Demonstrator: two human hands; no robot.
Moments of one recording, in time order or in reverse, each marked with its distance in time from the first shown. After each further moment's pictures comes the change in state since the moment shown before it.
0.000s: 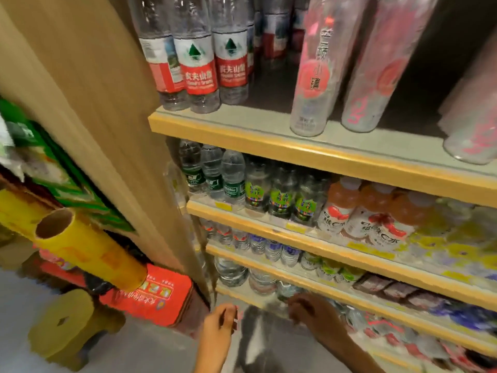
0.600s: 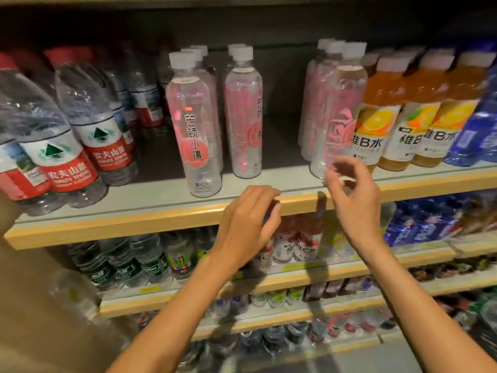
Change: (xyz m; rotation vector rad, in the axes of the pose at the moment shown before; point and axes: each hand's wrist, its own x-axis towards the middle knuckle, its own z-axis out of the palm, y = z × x) left_hand 0.035 0.303 0.100 0.473 -0.174 1.644; right_hand -0.031 -0.143 -0.226 0.123 1.258 -0.420
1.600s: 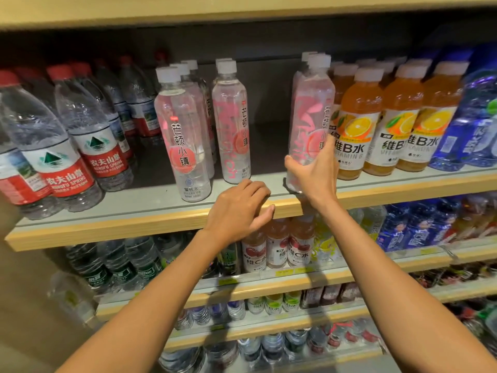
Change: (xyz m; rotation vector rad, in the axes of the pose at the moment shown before) left_hand 0.031 -0.026 0.023 0.322 -0.196 0.152; right_hand 0.056 0.008 0.039 -0.084 0.066 0.018
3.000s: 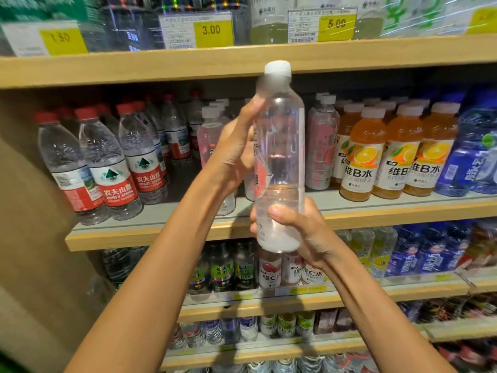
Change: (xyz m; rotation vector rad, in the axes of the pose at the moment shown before) left_hand 0.059 0.005 -0.165 -1.626 0.177 -0.575; right_hand -0.085 -0.096 -0.044 0.986 -0.911 0.202
